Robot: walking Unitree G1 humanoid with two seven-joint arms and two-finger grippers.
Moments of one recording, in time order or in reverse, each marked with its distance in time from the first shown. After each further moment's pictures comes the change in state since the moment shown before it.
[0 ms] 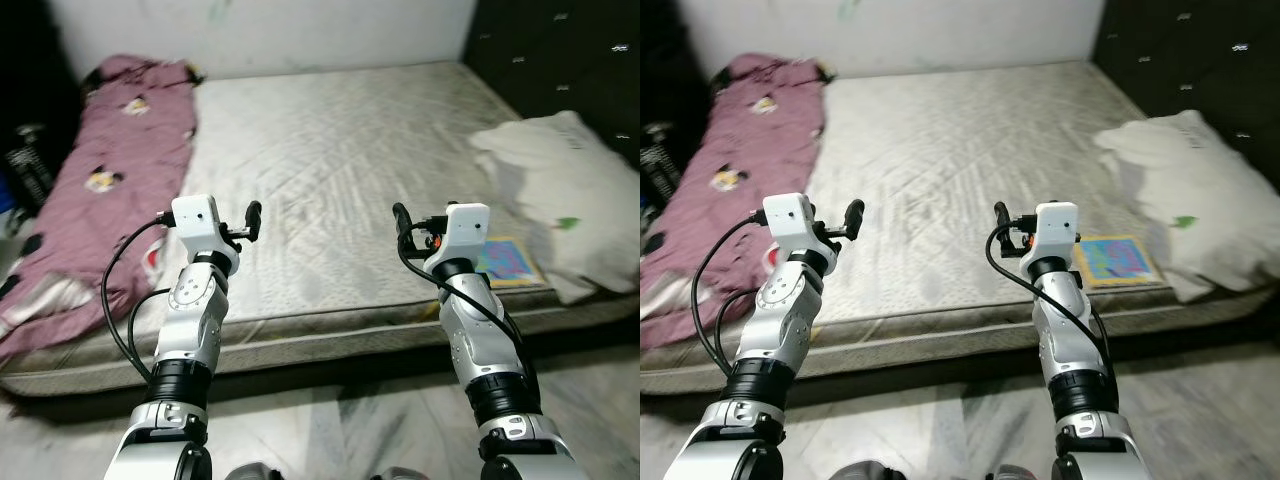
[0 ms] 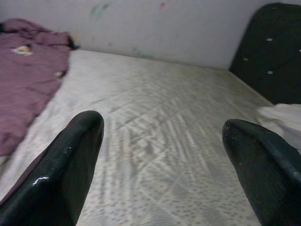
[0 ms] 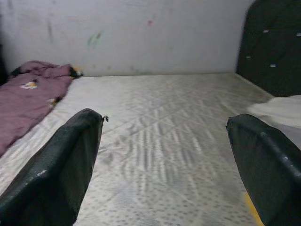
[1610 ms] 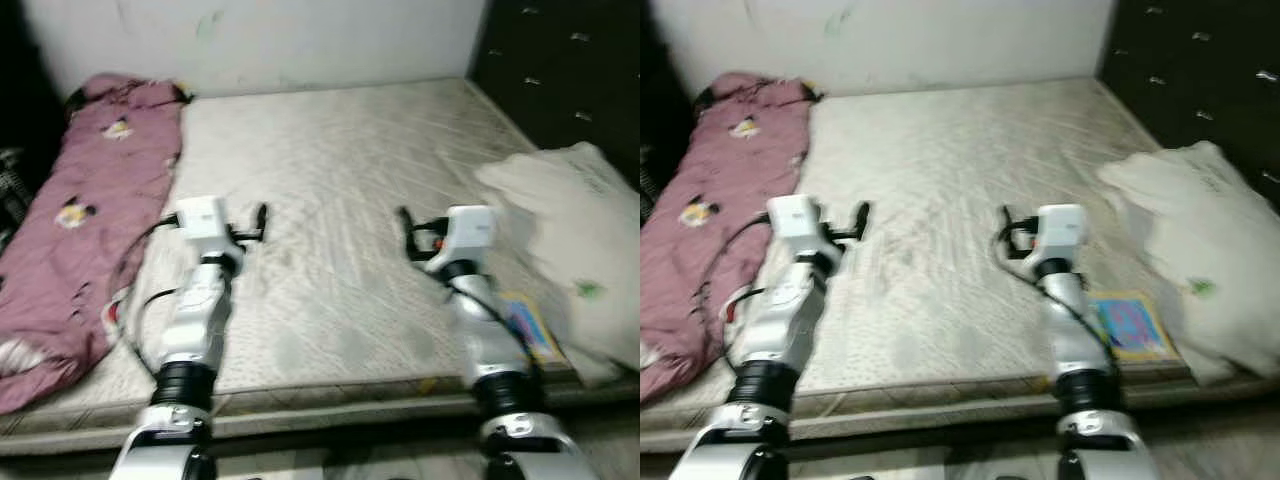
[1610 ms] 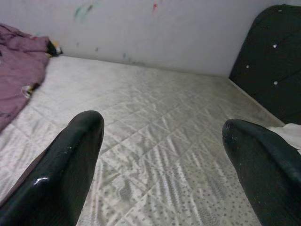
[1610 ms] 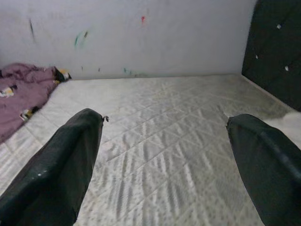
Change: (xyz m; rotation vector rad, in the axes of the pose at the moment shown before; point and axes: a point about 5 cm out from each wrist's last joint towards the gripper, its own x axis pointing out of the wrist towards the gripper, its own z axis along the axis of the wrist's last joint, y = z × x) left arm -0.001 -0.012 -0.002 -0.017 0.005 -0.047; right arm -0.001 -0.010 -0.003 -0.004 0.020 -0.030
